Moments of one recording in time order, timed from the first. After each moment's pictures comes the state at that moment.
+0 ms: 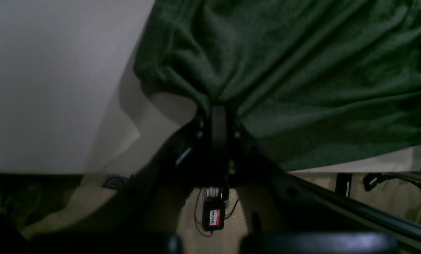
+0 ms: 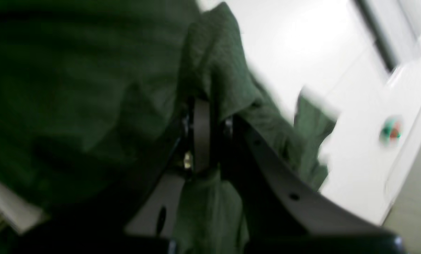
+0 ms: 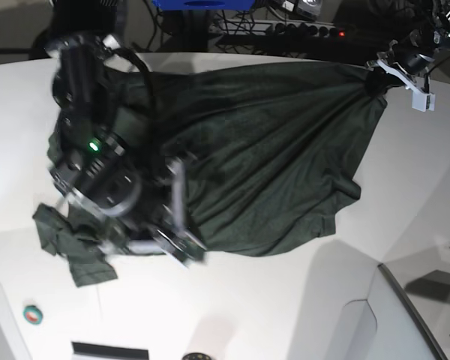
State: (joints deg) left arm 26.5 -16.6 -35.1 77.4 -37.9 -41.1 39.5; right arm 4.4 -5.8 -10.1 111.4 -8.7 40.5 -62.3
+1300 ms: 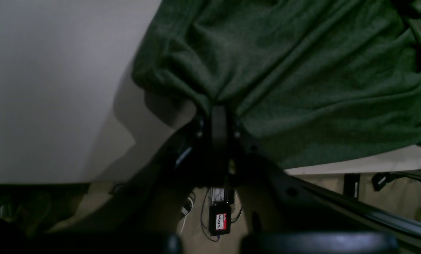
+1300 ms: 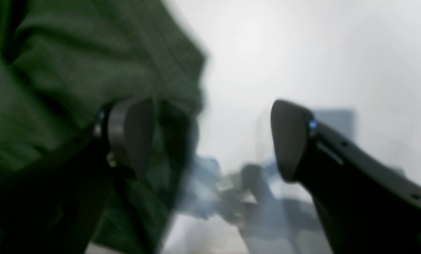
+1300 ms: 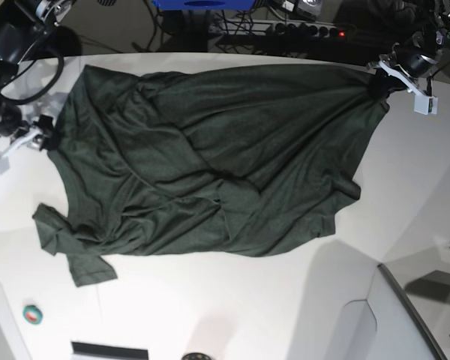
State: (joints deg) left arm 27.2 -16.8 -35.3 80.6 -37.7 -41.1 39.6; right arm 2.6 6.8 47.2 64.6 13.5 40.0 -54.5
